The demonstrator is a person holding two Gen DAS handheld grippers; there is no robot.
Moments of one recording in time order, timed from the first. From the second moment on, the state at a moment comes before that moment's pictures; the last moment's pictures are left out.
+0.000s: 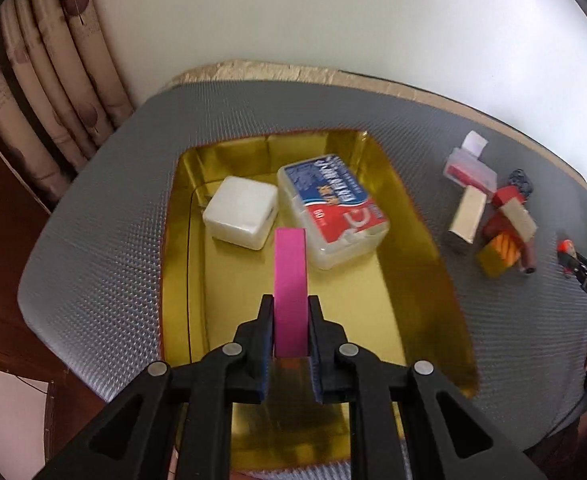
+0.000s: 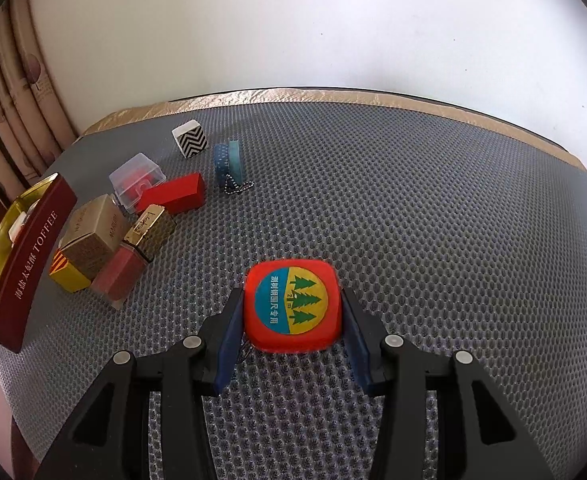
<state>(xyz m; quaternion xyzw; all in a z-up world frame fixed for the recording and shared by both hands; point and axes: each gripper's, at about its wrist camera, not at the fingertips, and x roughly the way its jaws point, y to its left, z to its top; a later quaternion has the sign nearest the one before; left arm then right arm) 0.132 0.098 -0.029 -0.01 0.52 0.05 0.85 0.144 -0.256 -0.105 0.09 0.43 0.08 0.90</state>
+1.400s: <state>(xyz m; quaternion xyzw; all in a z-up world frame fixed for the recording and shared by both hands) -0.038 0.079 0.010 -0.05 0.40 0.27 0.88 0.096 -0.136 0.023 0.08 0.39 0.26 0.88</state>
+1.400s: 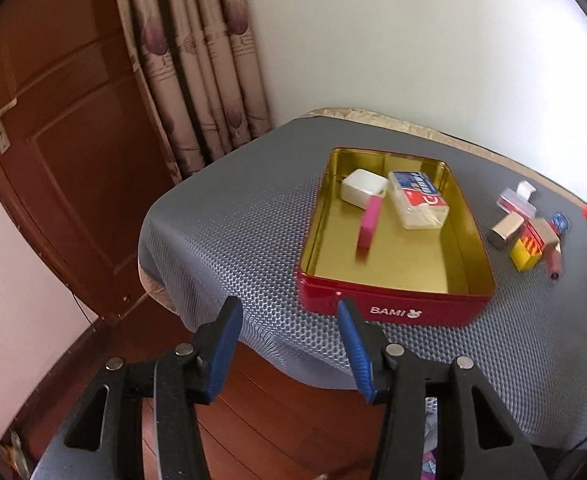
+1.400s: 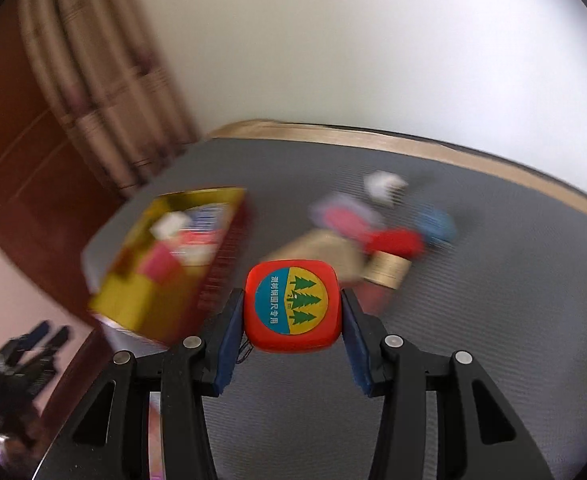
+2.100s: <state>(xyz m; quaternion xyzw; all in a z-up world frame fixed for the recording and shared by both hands) -0.031 0.094 0.000 -0.08 0.42 0.25 0.87 0.143 0.082 -0.024 -0.03 0.49 0.34 0.80</state>
